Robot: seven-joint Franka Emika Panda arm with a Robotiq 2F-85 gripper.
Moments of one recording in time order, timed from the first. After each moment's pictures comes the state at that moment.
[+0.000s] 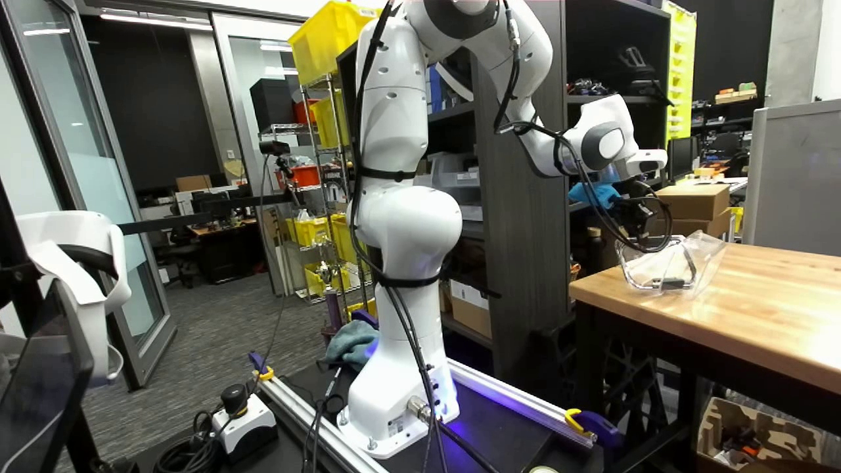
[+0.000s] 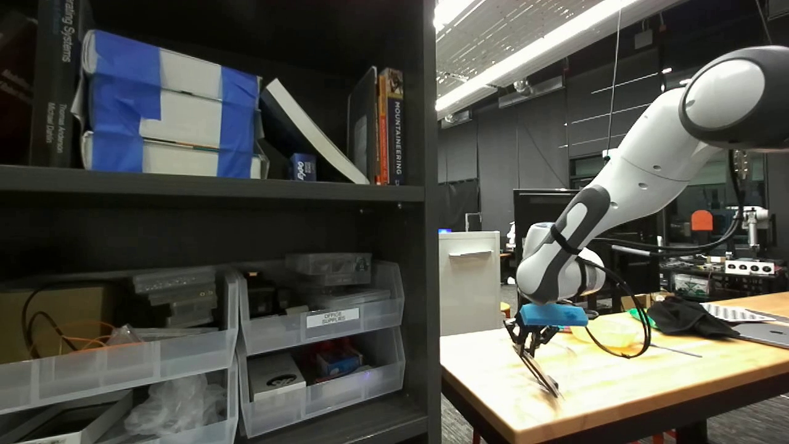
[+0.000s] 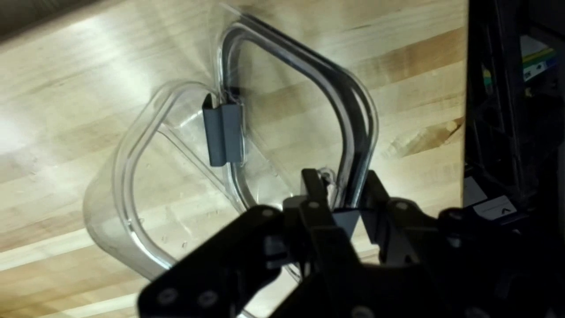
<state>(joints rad) -0.18 0.07 -0.20 -2.32 -0.08 2.75 0.37</state>
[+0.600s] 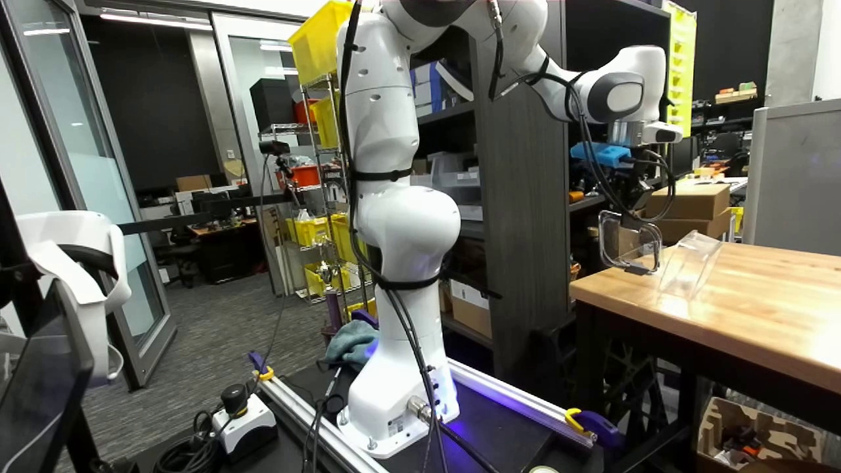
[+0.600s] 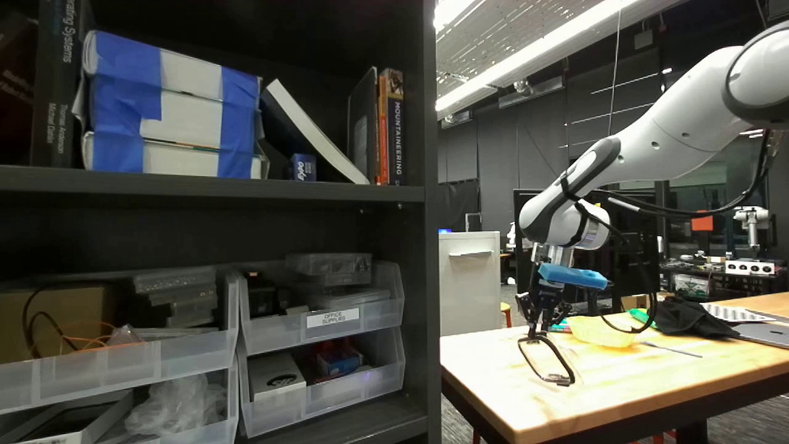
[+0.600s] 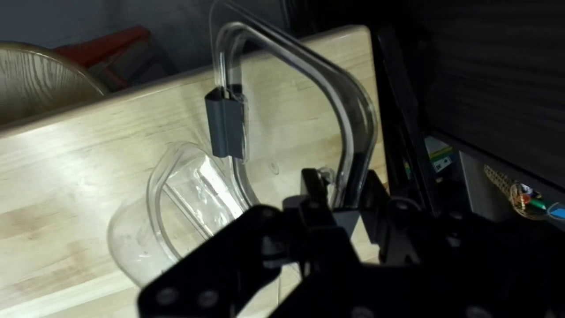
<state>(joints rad) -0.22 -0.05 -0.22 -2.20 0.22 2.24 0.03</state>
